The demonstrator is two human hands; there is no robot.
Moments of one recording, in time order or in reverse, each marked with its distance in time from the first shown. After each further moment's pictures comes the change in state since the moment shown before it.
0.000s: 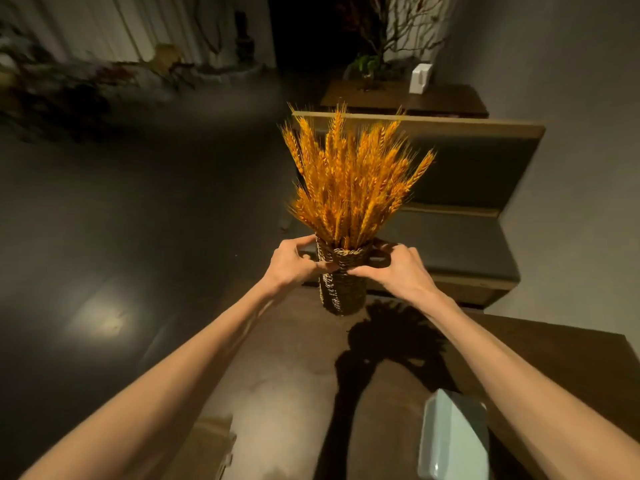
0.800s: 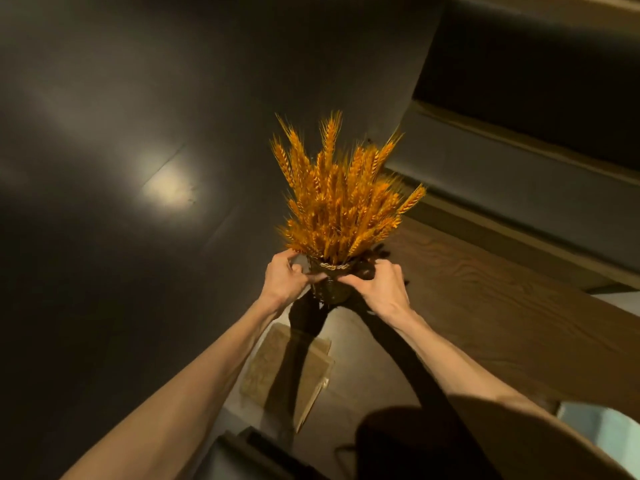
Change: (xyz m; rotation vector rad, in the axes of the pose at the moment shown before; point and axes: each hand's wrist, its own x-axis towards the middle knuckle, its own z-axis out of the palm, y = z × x) left_hand -0.075 -0.305 -0.132 -0.194 0.281 -0.394; right_hand -0.007 -0.070 0.353 0.105 -0.321 0.070
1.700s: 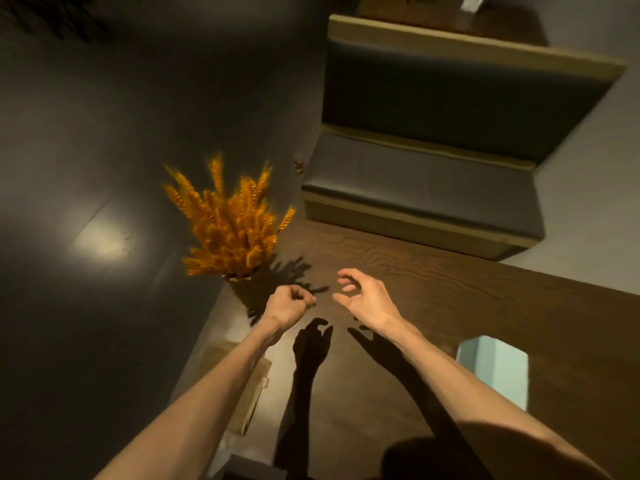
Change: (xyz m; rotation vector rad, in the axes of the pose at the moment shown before) left_hand -0.063 0.034 0.123 0.158 -0.244 -0.133; right_hand -0.089 0.061 -0.109 0.021 0.008 0.045
